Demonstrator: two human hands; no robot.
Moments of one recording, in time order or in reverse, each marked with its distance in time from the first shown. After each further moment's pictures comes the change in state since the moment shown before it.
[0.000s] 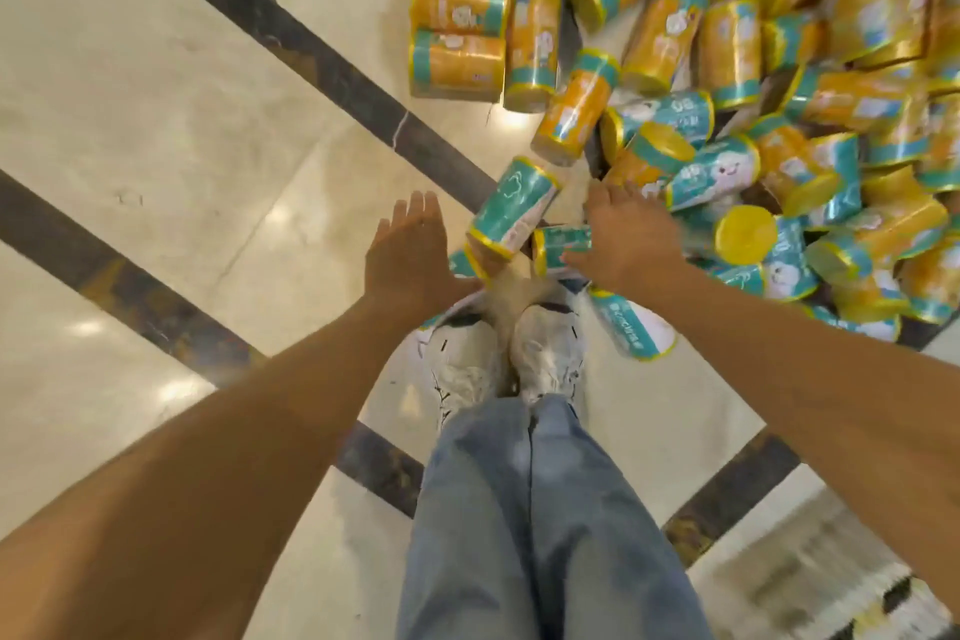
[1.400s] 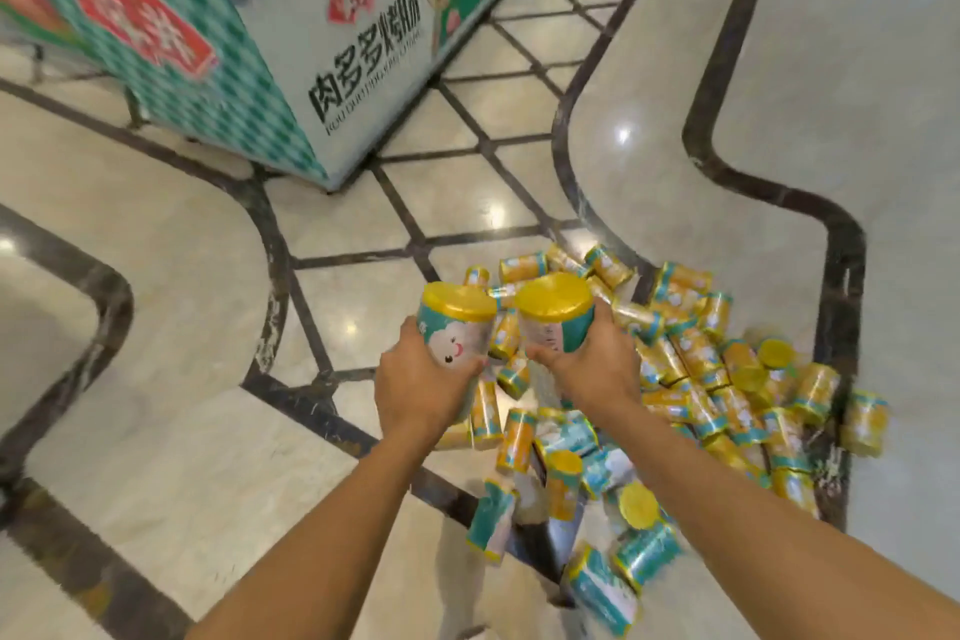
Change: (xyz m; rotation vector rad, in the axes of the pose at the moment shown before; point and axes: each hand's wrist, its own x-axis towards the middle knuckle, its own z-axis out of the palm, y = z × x) left_hand -0.153 0.137 -0.350 -0.648 0.603 0.108; right_hand -0.193 0.043 -0.324 1.080 0.782 0.222
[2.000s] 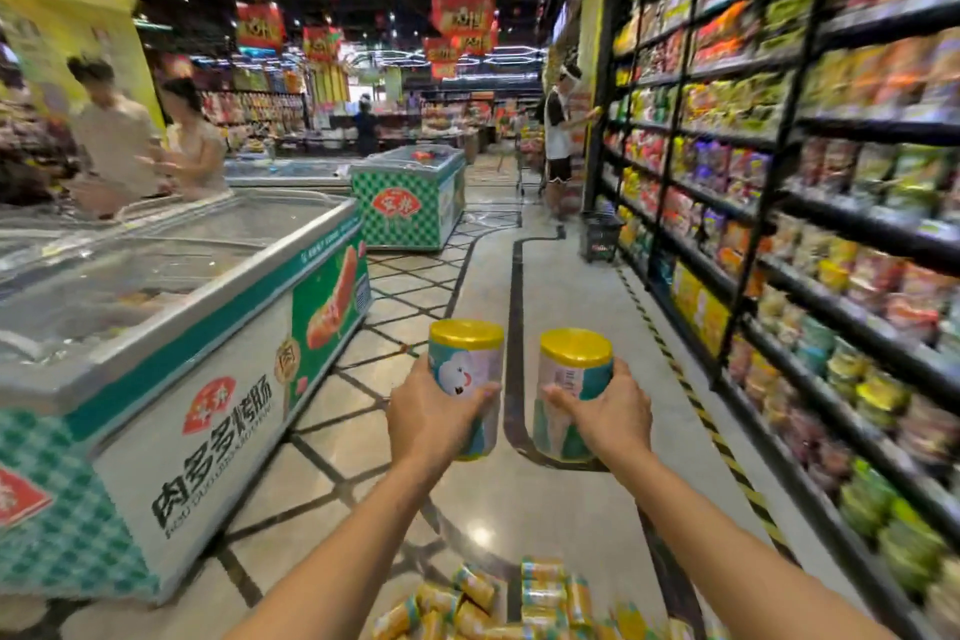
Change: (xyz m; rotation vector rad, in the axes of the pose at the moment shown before) left_hand -0.061 0.407 -0.136 -0.345 -0.046 0.567; right_hand -0.014 -0.177 -0.385 0.277 0.669 -0.073
